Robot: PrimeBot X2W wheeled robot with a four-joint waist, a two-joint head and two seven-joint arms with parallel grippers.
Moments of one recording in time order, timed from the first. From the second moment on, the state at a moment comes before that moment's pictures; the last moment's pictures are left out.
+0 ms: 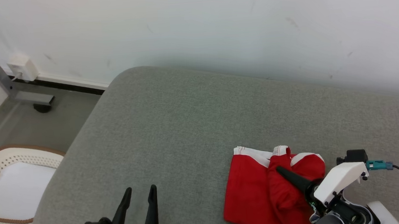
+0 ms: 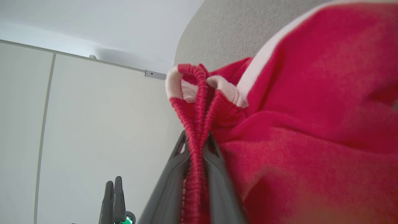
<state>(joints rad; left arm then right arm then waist) -0.05 0.05 -0.18 0.22 -0.33 -0.08 -0.26 -0.39 -0.05 0.25 0.56 1.36 0.13 0.50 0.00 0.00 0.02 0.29</state>
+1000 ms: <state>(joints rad) -0.05 0.05 -0.13 0.18 -0.33 -0.07 -0.26 -0.52 -0.21 0.53 0.29 1.40 0.13 0.13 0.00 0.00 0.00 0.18</state>
